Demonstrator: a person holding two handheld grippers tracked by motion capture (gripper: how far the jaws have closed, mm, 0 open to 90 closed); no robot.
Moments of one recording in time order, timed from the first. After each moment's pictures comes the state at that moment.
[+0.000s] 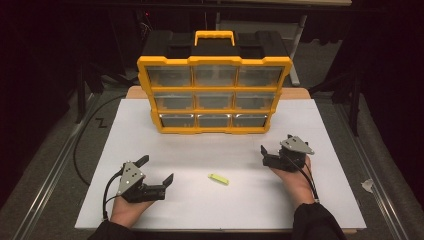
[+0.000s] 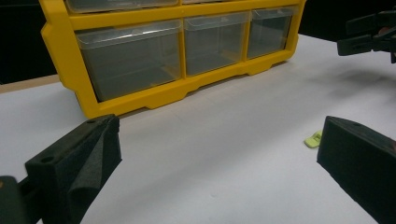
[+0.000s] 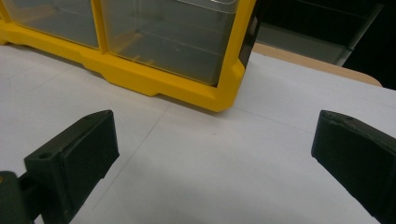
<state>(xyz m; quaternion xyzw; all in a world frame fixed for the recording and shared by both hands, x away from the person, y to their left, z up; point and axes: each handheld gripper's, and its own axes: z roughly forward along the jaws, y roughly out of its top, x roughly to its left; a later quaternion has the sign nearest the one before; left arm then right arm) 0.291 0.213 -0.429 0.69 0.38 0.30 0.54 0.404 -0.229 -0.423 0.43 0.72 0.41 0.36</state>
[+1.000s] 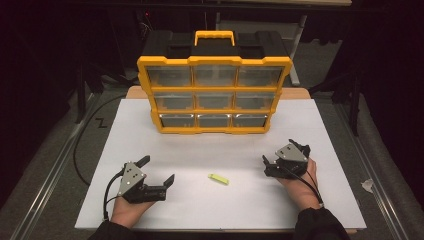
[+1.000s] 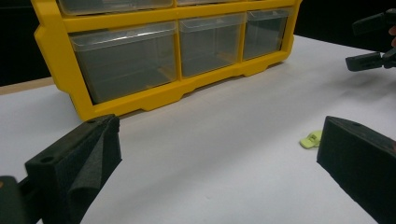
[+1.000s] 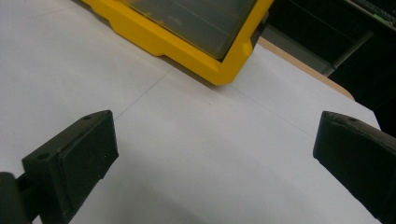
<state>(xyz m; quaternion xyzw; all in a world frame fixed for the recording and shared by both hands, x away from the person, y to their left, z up) 0.290 0.211 -0.429 0.69 0.37 0.30 0.54 0.384 -0.227 -0.425 0.35 0.78 0.33 0.41</state>
